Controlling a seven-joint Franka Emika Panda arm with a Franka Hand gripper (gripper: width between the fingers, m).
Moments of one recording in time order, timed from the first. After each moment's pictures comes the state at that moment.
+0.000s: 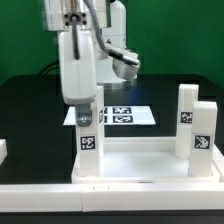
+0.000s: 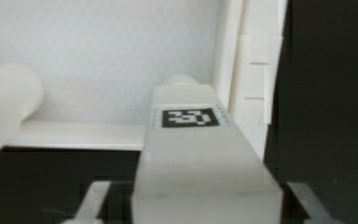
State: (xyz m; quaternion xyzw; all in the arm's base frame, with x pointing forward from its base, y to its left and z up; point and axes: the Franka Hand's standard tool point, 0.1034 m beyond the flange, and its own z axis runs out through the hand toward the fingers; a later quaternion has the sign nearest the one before) arm 0.629 -0.064 0.113 -0.70 0.72 -0.02 0.05
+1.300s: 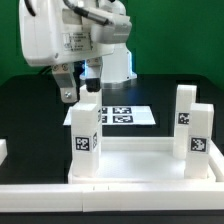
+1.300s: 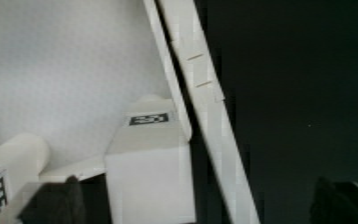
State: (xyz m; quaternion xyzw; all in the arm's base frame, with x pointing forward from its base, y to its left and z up) arm 0.638 -0.060 0.148 -0.58 0.81 -0.02 0.09
